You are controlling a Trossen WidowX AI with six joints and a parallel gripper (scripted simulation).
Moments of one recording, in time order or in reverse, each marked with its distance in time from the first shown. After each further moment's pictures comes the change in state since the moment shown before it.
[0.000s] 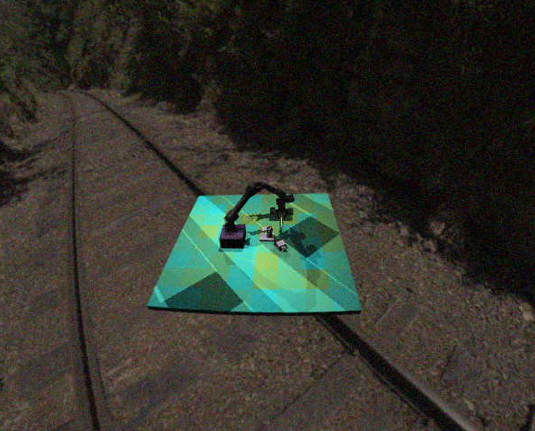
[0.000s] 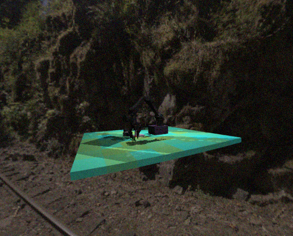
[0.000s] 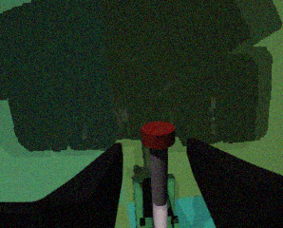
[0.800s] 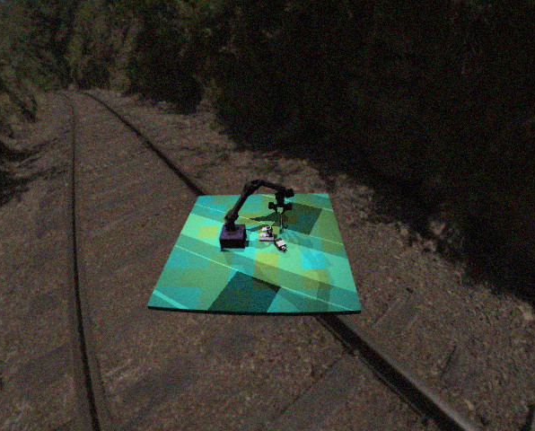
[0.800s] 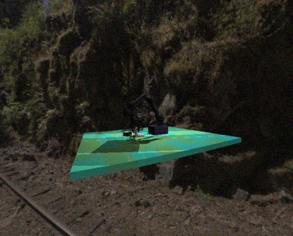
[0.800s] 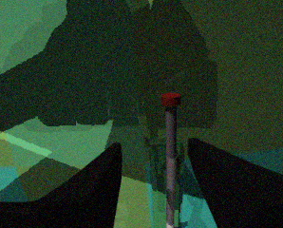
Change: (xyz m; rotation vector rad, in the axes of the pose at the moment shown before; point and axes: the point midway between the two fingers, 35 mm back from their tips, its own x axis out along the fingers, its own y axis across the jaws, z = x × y) arm -0.052 0.013 0.001 0.007 0.024 0.044
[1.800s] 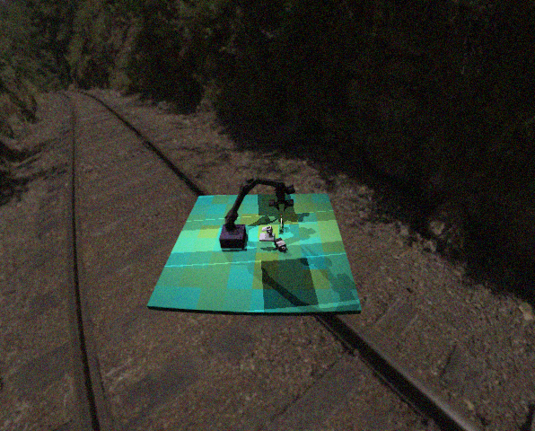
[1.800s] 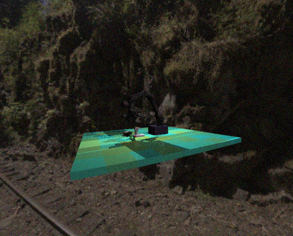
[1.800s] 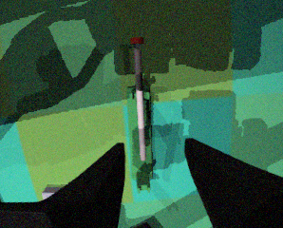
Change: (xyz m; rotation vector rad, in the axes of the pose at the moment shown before) arm -0.074 -0.010 -0.048 -0.019 -0.015 -0.081
